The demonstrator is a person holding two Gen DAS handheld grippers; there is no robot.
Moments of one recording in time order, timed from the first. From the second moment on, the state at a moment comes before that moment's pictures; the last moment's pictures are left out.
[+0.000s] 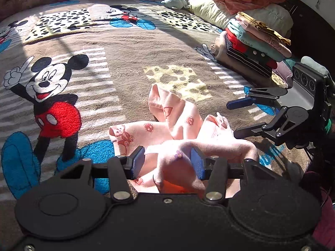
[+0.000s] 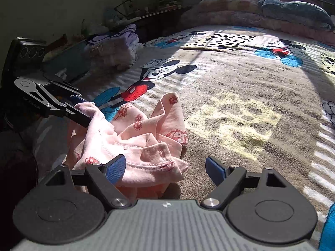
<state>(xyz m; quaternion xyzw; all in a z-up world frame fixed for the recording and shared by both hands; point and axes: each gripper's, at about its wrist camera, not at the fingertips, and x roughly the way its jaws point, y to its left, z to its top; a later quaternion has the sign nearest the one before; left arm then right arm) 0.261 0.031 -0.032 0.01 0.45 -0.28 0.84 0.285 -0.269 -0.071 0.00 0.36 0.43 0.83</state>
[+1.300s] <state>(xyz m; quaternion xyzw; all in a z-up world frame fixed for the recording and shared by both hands) 0.206 0.035 -0.031 0.01 0.41 -0.34 0.85 0.231 -0.235 -0.065 -0.19 0.33 0.50 0.78</state>
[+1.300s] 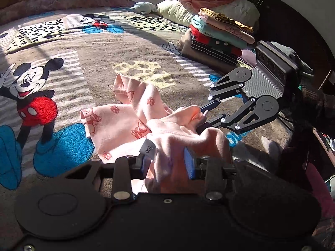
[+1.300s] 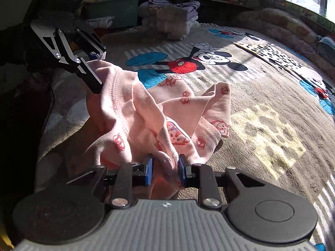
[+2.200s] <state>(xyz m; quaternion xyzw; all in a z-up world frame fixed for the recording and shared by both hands) 0.108 0.022 0.171 0.20 0.15 -0.27 0.93 0.137 -0.269 0.177 -0.19 0.12 0.41 0.88</state>
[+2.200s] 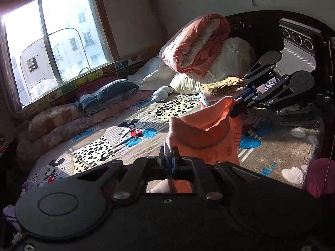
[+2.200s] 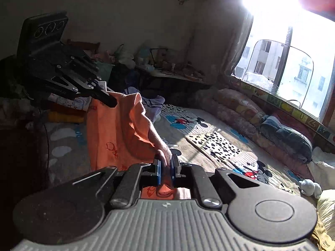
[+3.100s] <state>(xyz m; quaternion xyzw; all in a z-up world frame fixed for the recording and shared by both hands) 0.280 0.028 0.182 0.28 0.12 -0.18 0.93 0.306 -0.234 0.189 -0.19 0.12 0.34 0.92</state>
